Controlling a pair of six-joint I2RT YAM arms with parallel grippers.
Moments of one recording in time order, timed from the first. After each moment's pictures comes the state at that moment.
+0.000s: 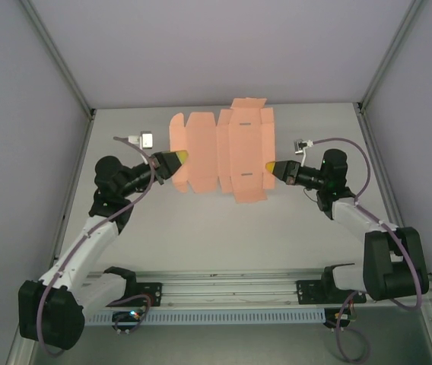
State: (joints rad) left arm -0.32 1.00 0.68 0.43 0.80 -0.86; right arm 0.05 1.30 0.59 0.48 -0.97 0.72
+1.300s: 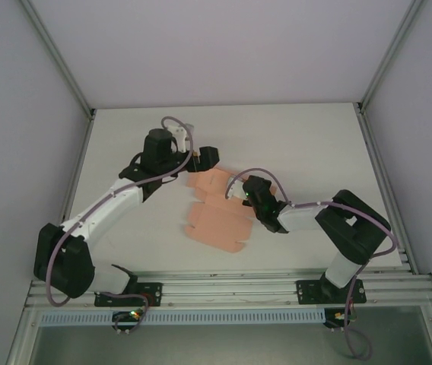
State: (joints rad) left arm -0.54 1.39 1.05 -0.12 0.38 -0.55; right arm 0.70 1.68 0.65 0.51 0.56 -0.89
